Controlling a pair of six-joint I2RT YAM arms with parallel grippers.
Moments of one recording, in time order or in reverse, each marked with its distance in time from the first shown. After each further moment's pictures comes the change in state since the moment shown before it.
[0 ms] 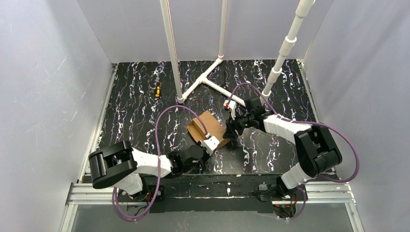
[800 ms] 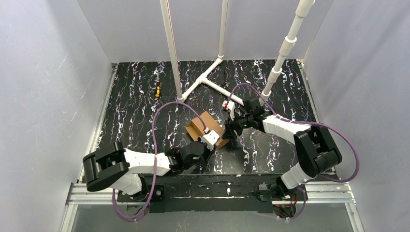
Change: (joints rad) left arm 0.007 -0.045 0.066 -0.102 -0.012 -0.068; right arm 0.016 0.000 0.001 0.003 0.005 0.001
